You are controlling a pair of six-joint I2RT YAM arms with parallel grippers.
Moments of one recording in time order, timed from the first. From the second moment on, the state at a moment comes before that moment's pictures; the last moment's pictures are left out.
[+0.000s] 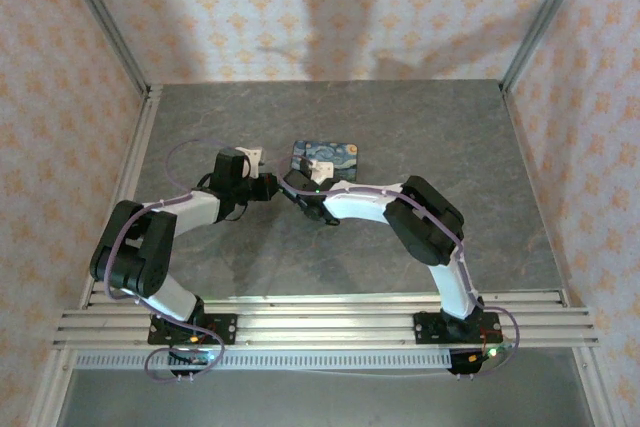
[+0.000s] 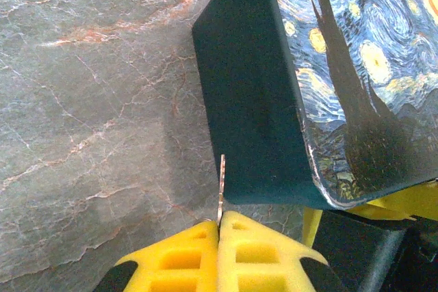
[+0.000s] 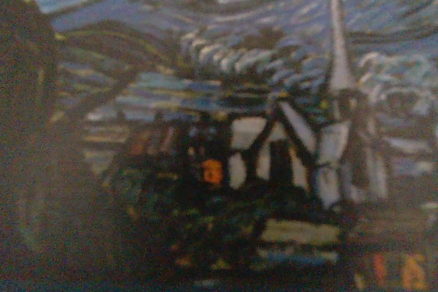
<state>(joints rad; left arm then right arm) -0.22 1.57 0.69 0.14 0.37 -0.36 0.92 2.07 1.38 -0.48 0.52 0.88</state>
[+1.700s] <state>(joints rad) -0.28 1.37 0.55 0.23 0.53 -0.22 0.71 1.84 1.41 -0.65 -0.09 0.85</state>
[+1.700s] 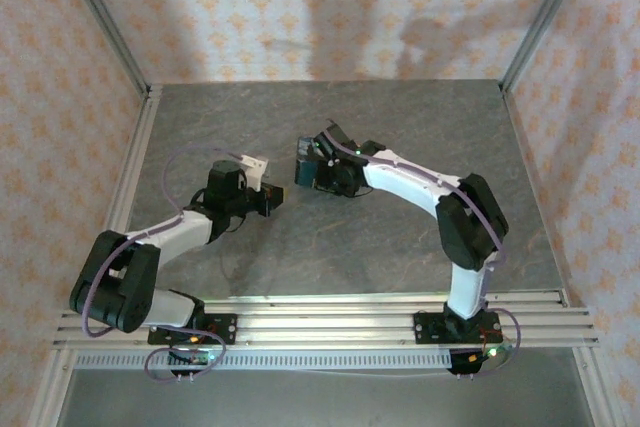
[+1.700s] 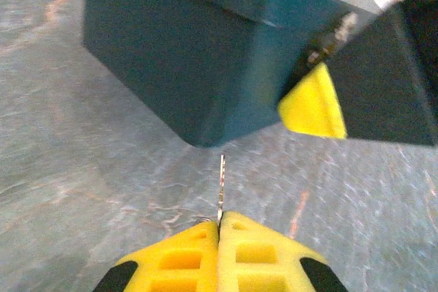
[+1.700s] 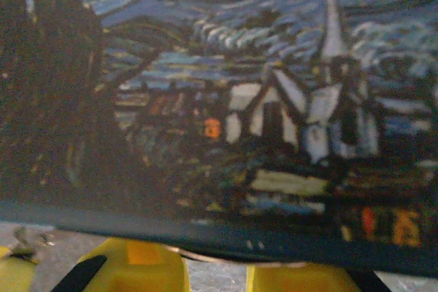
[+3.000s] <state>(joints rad) -0.42 1.62 0.58 0.66 0.68 -0.36 0.62 1.67 1.29 -0.62 -0.28 1.04</state>
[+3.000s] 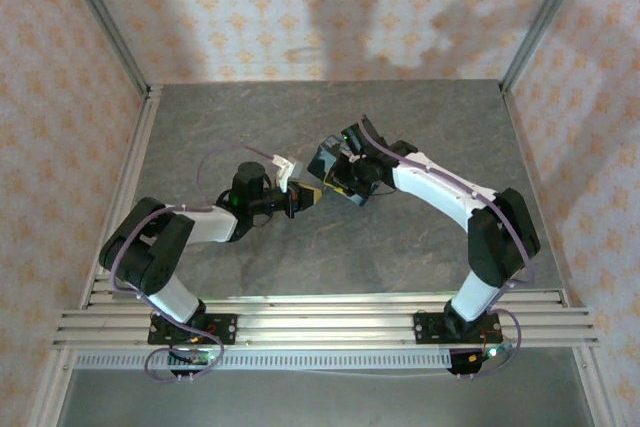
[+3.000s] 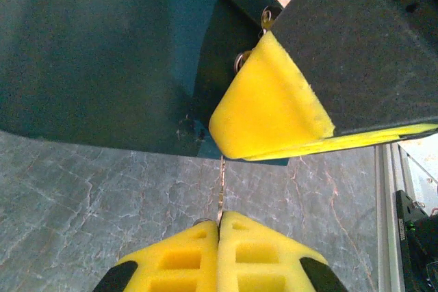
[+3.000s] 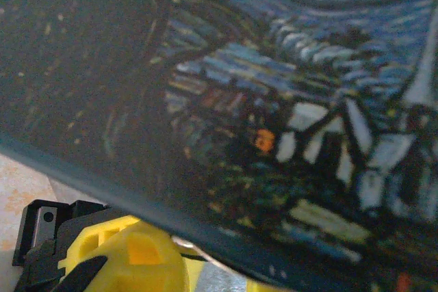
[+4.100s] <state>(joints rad) -0.43 1.66 0.58 0.75 0.71 -0.39 0.60 1.66 1.25 -0.58 -0.33 1.07</state>
